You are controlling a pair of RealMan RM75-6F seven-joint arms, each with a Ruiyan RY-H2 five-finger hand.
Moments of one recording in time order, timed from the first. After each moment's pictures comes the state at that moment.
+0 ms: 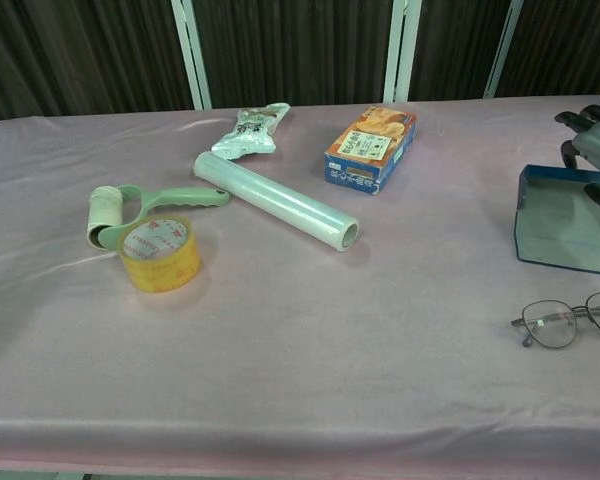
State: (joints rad) left arm -0.09 -1.10 0.05 -1.57 1.67 1.52 0.01; right arm 0.57 -1.65 0.20 -0.96 -1.10 1.06 -0.82
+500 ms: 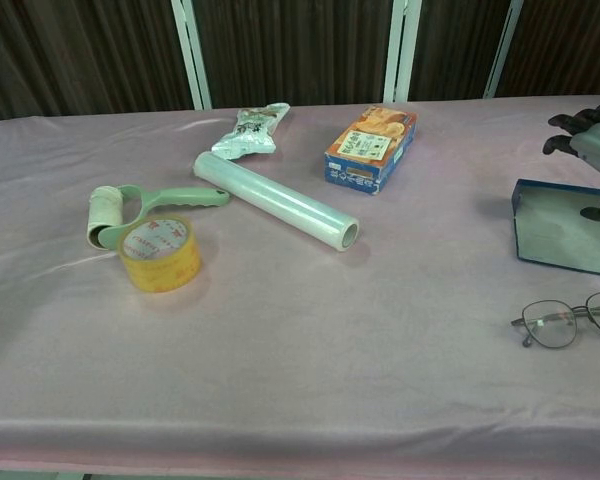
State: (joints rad) left arm -0.09 -1.10 0.05 -1.57 1.67 1.52 0.01; right arm 0.56 -1.61 0.18 -1.04 -1.13 1.07 -0.72
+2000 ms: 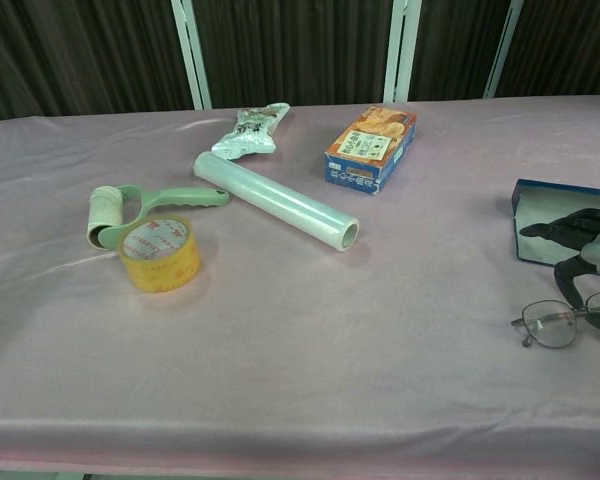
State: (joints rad) left arm -0.08 -1.10 0.05 -1.56 1.67 1.54 -0.01; right arm 0.41 -1.39 -0.06 -1.41 -1.44 1.07 -0.50
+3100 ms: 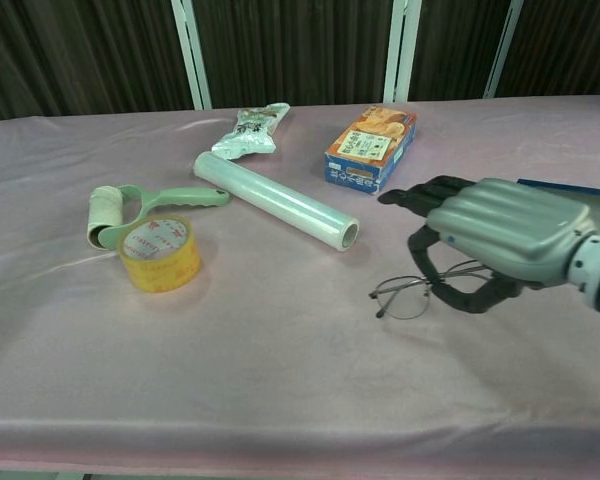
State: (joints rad) left arm -0.08 -1.09 0.05 -1.55 1.68 1.55 -0.03; right arm 0.53 -1.57 0.08 -1.63 -1.35 1.02 -0.77
